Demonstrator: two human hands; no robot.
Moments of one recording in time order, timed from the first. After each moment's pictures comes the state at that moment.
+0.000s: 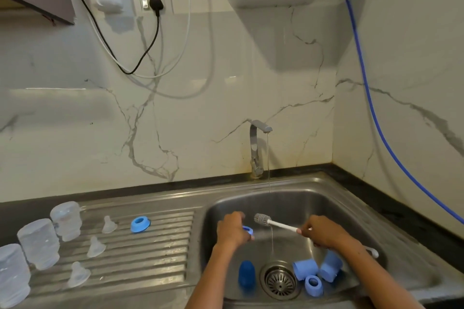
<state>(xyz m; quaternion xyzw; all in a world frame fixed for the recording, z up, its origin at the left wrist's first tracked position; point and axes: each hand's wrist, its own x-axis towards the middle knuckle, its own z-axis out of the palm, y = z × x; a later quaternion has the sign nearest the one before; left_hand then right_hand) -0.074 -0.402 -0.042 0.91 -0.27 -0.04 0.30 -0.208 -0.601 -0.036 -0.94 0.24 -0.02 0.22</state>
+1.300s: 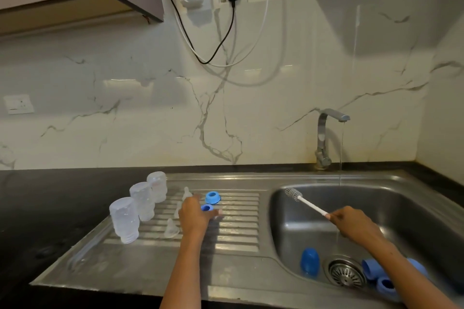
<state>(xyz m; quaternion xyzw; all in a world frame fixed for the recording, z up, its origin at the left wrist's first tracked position) -0.029 -0.181 -0.017 0.88 -0.02 0.13 0.45 -0.156 -0.512 -0.029 -0.94 0.23 -0.08 0.25</state>
